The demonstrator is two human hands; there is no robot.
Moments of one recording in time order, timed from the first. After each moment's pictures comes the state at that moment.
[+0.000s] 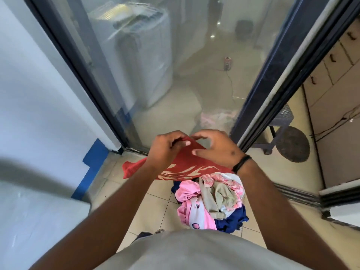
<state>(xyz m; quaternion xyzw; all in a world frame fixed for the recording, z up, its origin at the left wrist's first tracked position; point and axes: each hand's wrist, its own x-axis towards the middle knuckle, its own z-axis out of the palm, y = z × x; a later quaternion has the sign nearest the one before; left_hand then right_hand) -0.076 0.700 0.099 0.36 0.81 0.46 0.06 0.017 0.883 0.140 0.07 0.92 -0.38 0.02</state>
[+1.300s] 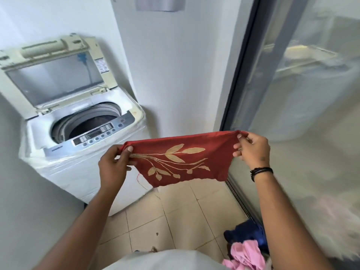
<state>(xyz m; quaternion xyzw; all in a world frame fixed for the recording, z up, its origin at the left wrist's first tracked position) 0.020 0.341 0.120 -0.30 0.74 0.53 -0.29 -0.166 0.658 0.137 0.02 0.81 -0.58 -0.01</state>
